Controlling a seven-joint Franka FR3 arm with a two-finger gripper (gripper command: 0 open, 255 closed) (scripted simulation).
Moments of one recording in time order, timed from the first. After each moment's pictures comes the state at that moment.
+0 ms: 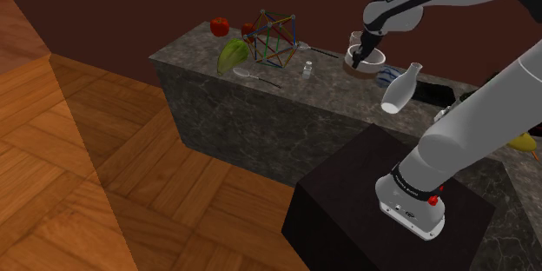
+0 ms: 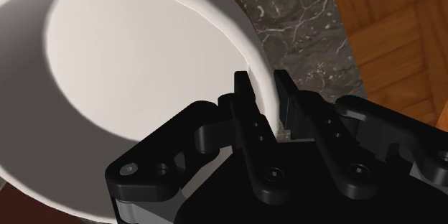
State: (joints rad) arm -0.10 -0.13 -0.43 -2.40 -0.02 2.39 -0.55
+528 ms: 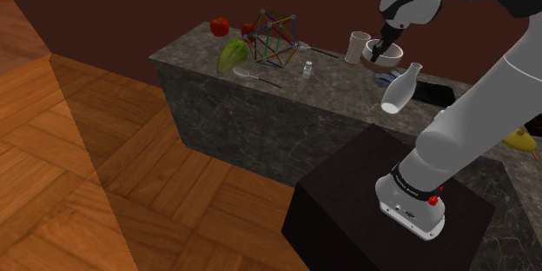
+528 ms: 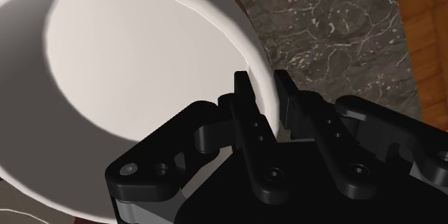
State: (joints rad) arm -0.18 -0.02 -0.55 -2.25 0.07 2.33 -0.80
